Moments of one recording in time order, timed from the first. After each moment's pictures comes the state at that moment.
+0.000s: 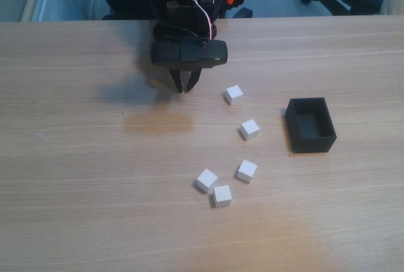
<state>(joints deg) -0.7 194.1 180.4 78.8 -87.5</state>
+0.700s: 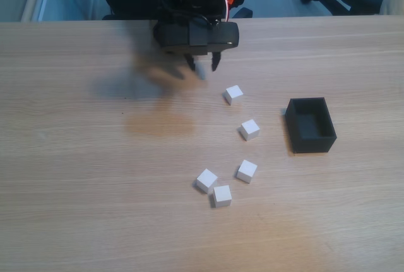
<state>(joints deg) -15.2 172.9 156.4 86.4 -70.0</state>
